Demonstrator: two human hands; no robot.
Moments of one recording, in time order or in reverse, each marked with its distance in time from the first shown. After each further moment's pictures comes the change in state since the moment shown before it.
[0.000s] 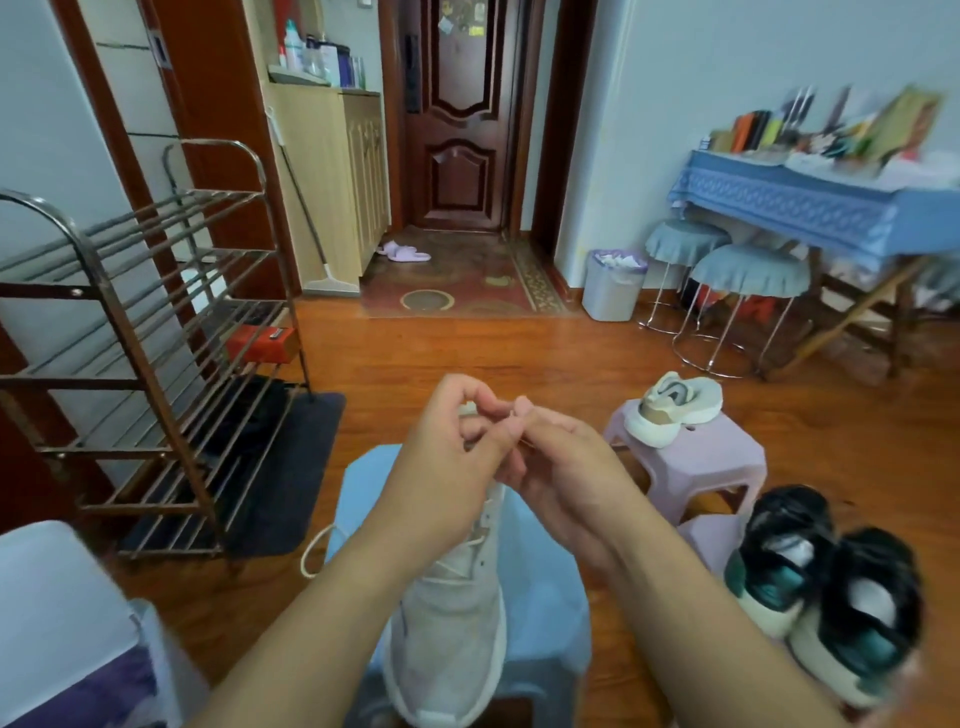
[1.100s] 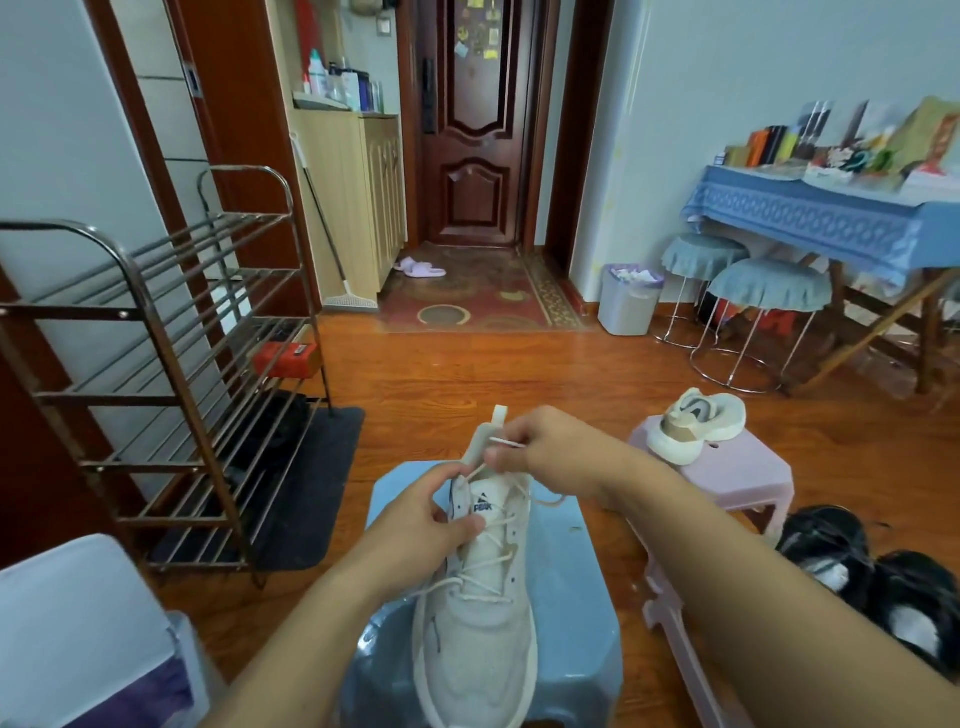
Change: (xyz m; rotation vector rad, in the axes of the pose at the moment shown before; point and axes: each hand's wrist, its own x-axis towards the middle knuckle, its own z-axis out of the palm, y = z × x) left_hand 0.001 -0.087 -0.059 0.324 -0.148 -0.364; right_hand 0.049 -0.027 0.008 -1.232 -0.159 0.140
